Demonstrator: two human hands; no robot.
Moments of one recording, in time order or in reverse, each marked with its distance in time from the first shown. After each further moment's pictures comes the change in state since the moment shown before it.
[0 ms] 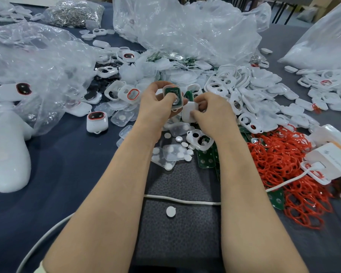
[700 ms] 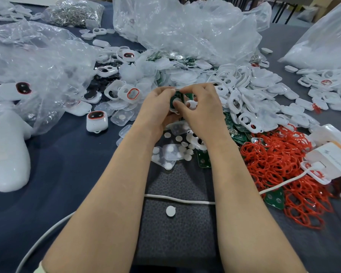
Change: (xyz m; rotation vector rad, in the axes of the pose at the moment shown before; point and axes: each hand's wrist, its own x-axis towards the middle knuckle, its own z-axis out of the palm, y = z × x) left_hand -0.002 0.006 0.002 -0.051 -0.028 -0.189; right_hand -0.006 -0.016 0.011 0.132 0.085 -0.191
